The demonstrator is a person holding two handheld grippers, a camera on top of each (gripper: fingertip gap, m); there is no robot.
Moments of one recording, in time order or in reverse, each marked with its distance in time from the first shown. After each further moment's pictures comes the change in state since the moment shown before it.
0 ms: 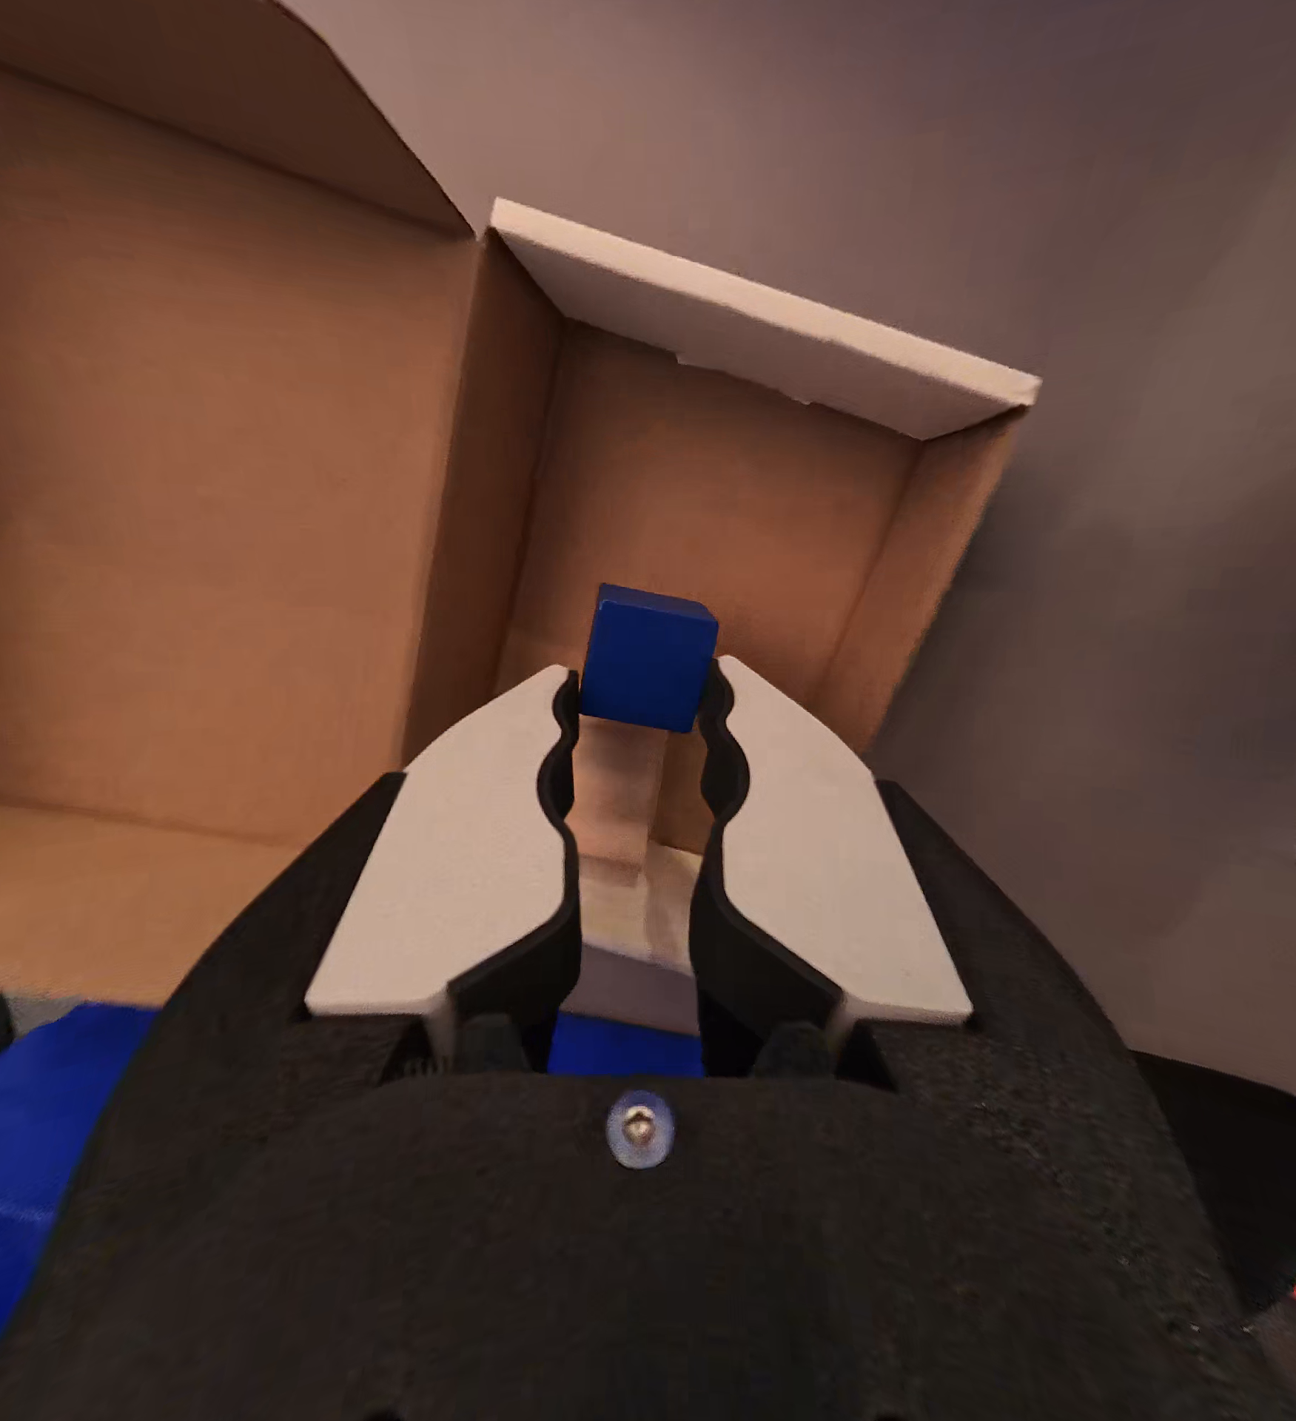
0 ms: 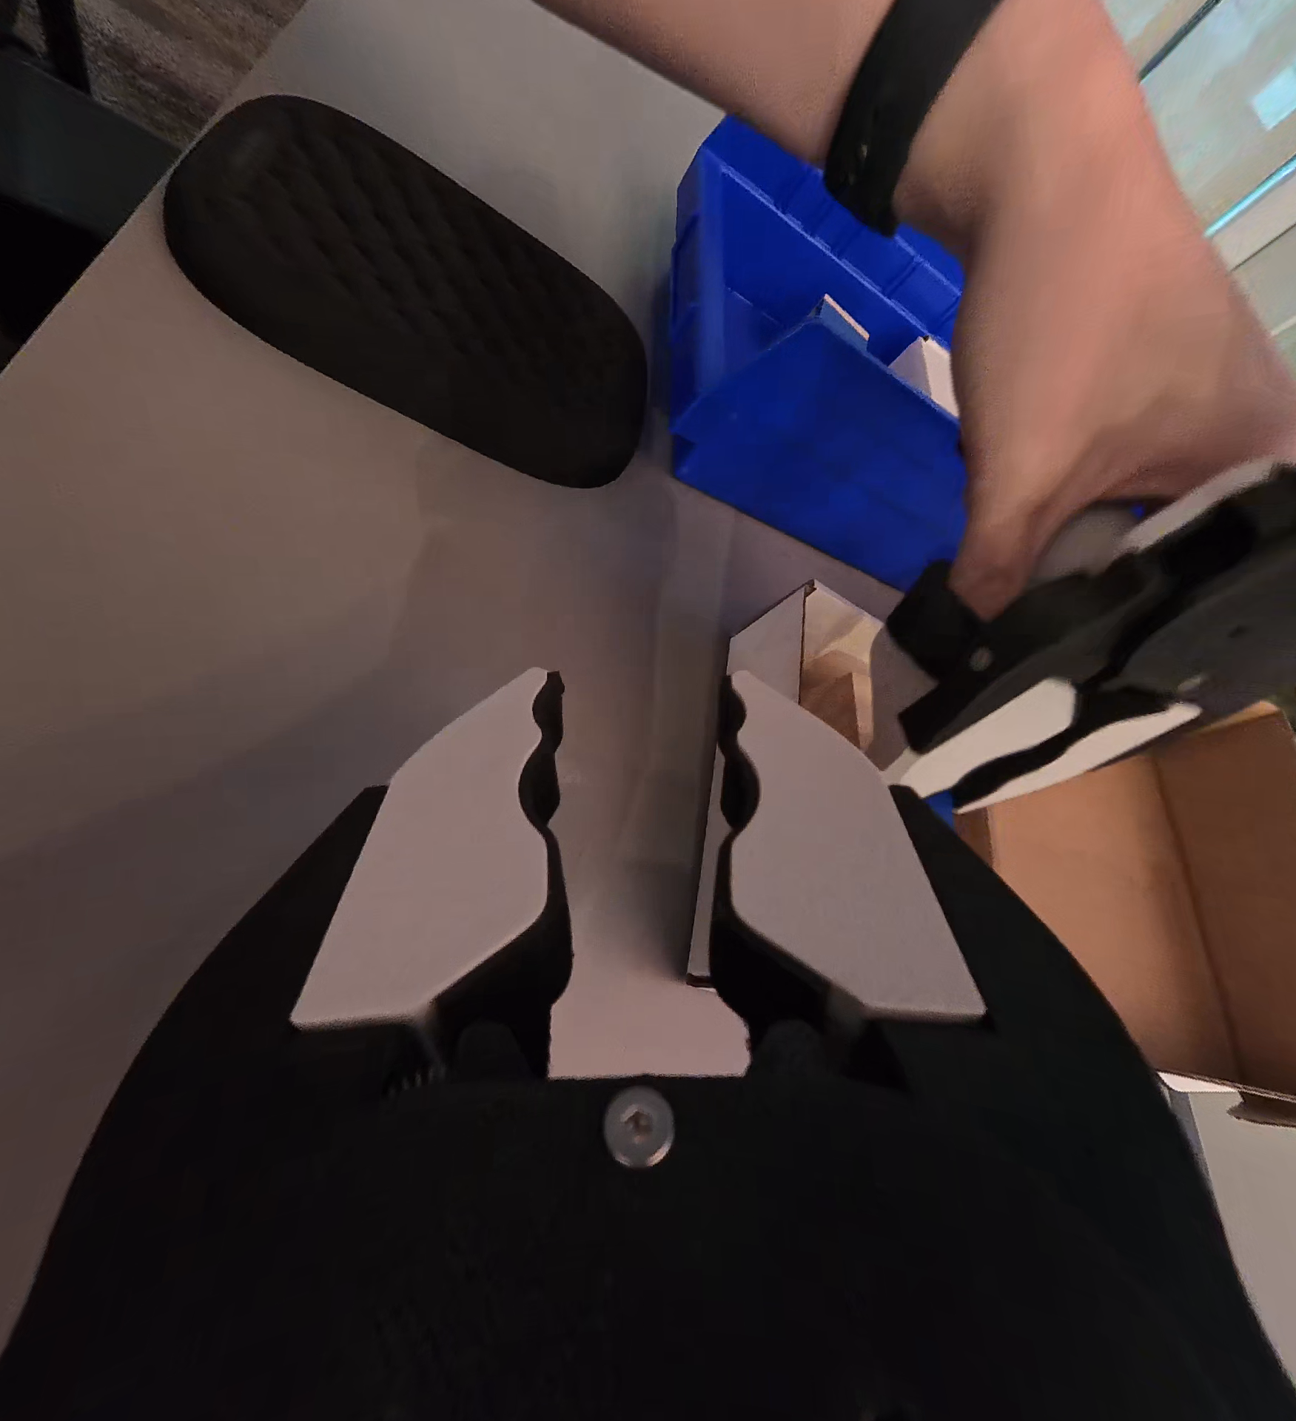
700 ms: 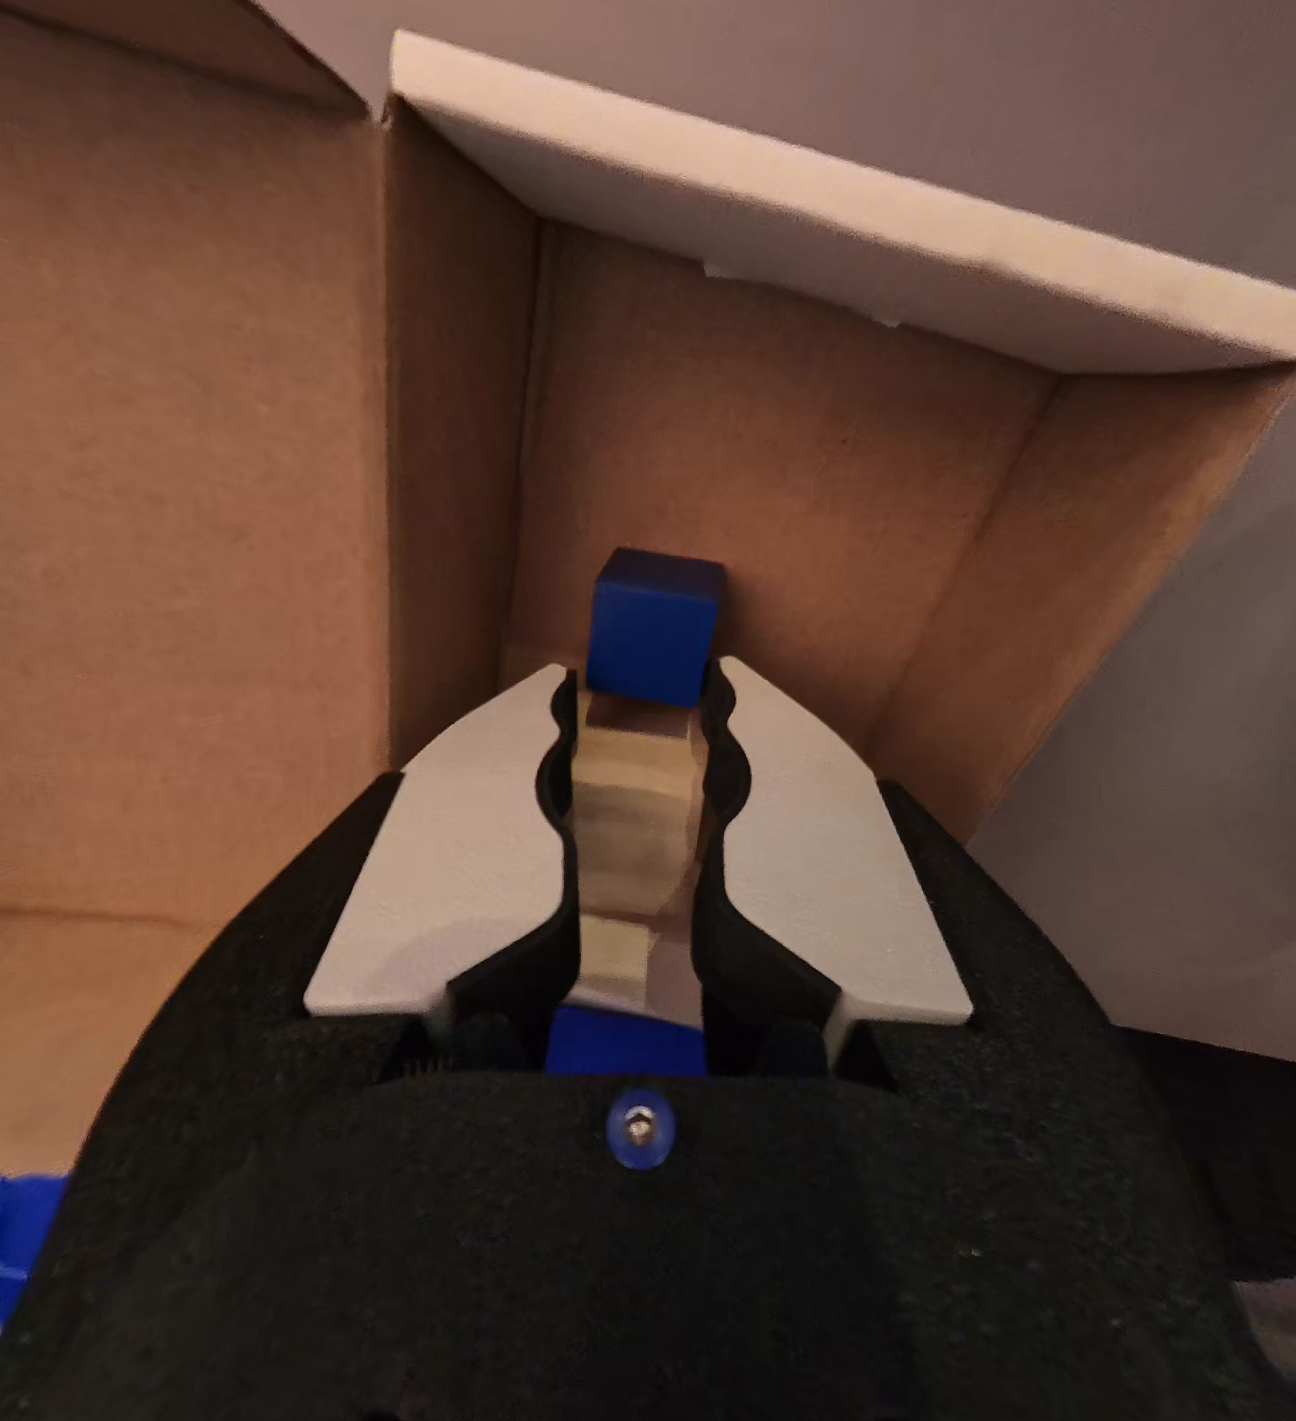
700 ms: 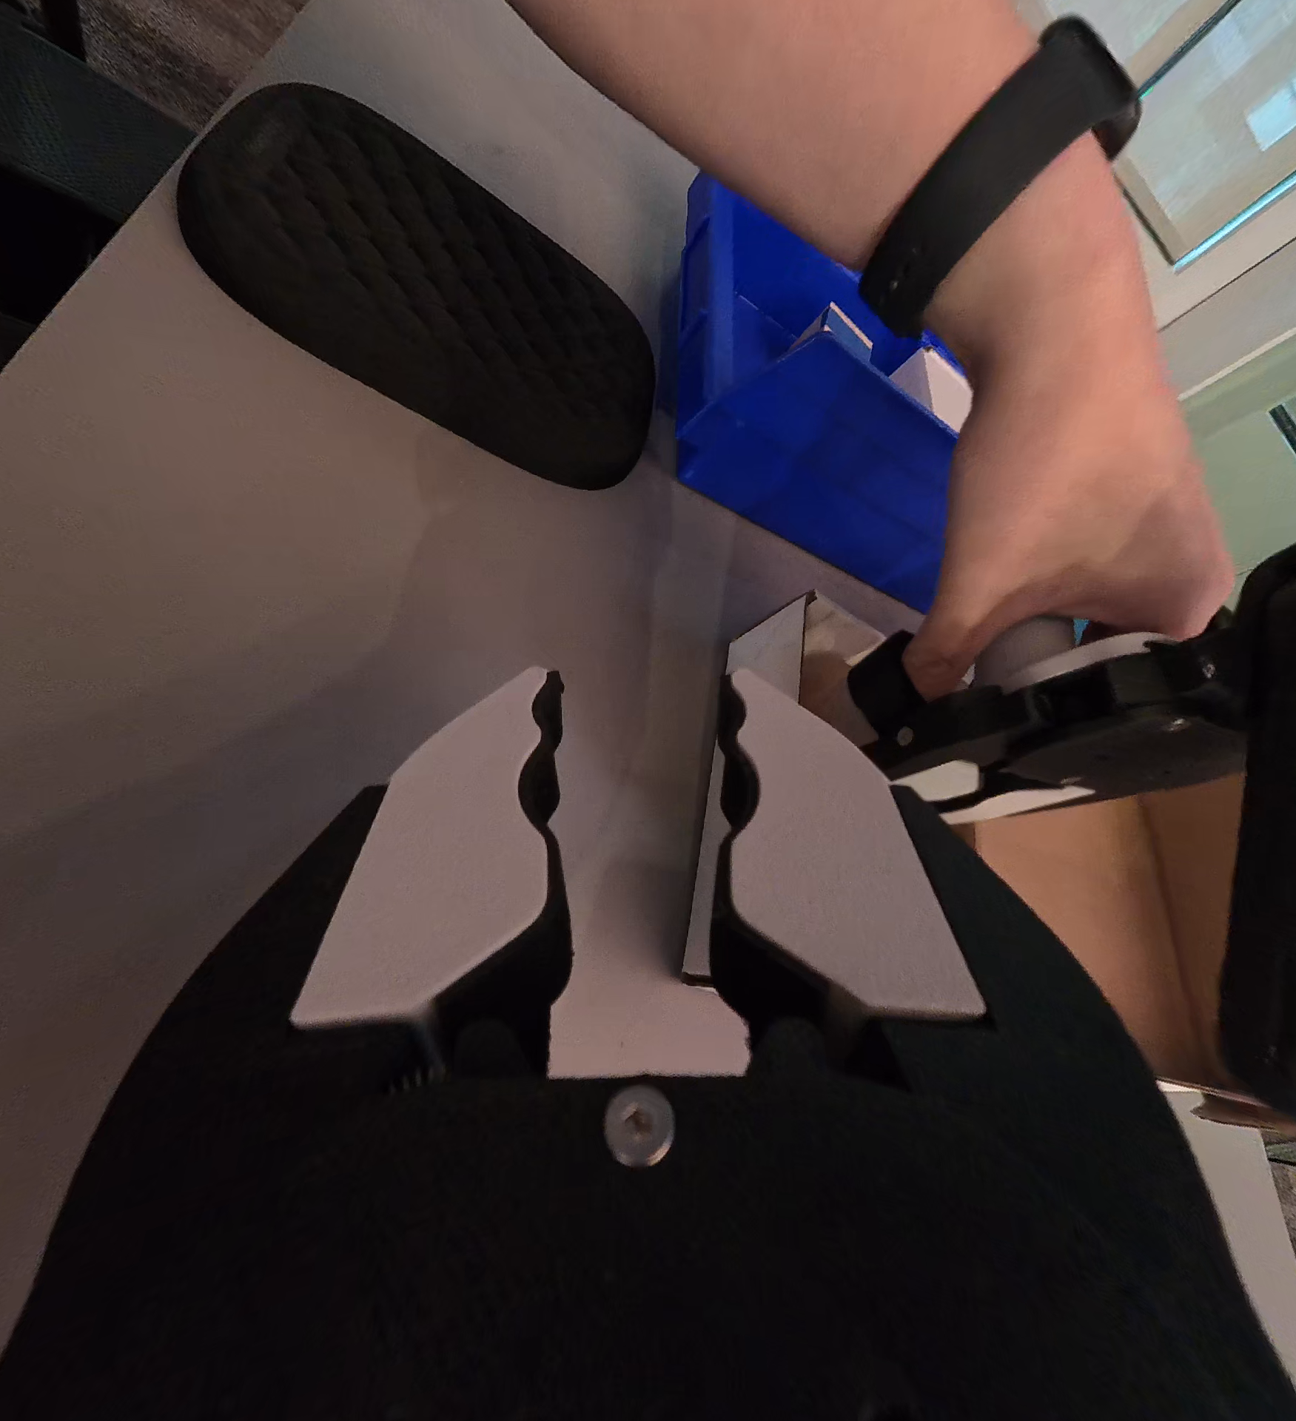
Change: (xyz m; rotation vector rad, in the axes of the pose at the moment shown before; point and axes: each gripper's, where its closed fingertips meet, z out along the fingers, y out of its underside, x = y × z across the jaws) left arm -0.008 0.015 0.030 -0.166 -0.003 0.060; right arm -0.003 -0.003 -0.002 -0.011 0.004 -0.036
